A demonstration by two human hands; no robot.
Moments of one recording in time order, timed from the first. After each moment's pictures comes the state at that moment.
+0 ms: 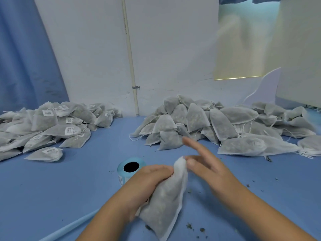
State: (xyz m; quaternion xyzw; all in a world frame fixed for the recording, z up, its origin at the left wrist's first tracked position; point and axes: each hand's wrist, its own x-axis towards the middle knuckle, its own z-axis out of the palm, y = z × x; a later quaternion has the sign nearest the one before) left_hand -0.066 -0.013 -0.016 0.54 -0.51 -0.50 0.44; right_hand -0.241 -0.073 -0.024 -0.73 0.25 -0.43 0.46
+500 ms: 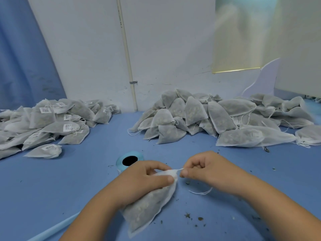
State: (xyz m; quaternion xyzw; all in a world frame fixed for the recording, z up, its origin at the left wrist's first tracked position) left_hand -0.048 -0.010 -0.015 0.62 -0.64 -0.35 0.29; right_hand -0.252 -0.082 -0.019 -0.79 0.36 -0.25 0.43
